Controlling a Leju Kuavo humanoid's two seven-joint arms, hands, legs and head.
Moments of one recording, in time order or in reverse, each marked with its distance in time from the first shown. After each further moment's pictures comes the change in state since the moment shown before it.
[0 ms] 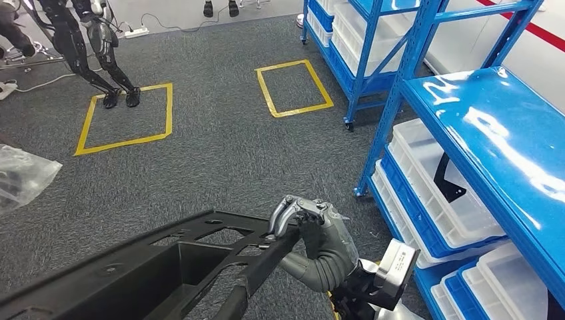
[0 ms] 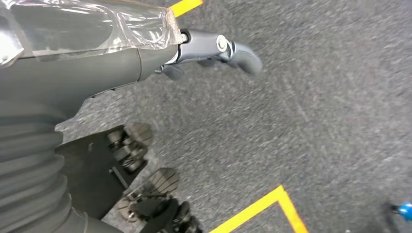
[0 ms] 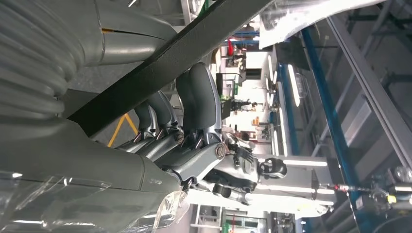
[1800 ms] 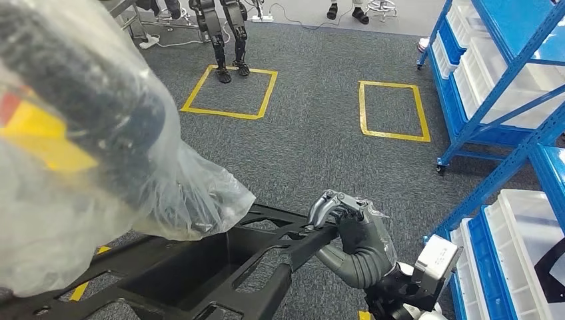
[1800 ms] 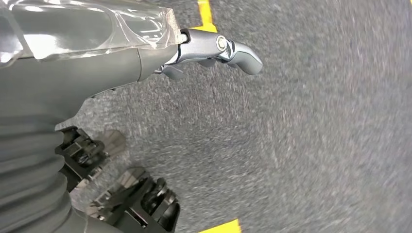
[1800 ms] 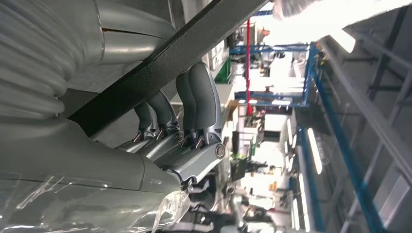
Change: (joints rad) left arm -0.095 -0.073 -0.085 0.000 -0.020 -0.009 0.040; right arm 0.140 -0.144 -0.141 -0.140 0.017 -0.100 0.083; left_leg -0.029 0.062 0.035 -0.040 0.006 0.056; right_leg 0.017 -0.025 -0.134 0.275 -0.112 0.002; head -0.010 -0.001
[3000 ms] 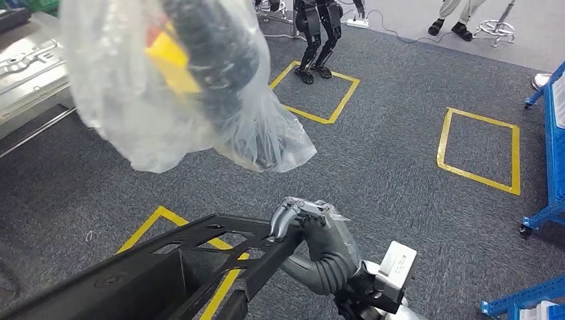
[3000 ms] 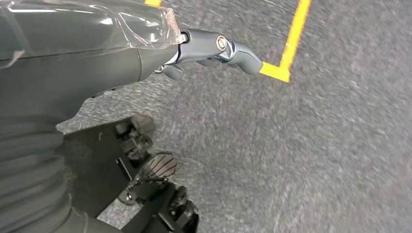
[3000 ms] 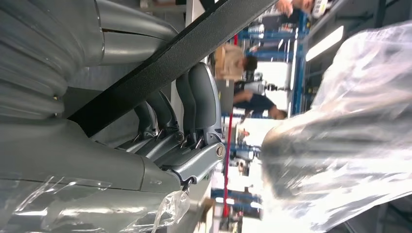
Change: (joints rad) left arm 0.113 0.071 0.054 0.002 0.135 0.016 -0.072; right arm -0.136 0.109 0.150 0.097 0.027 0.074 -0.016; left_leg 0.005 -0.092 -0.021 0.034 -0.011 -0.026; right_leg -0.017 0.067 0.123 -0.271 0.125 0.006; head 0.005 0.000
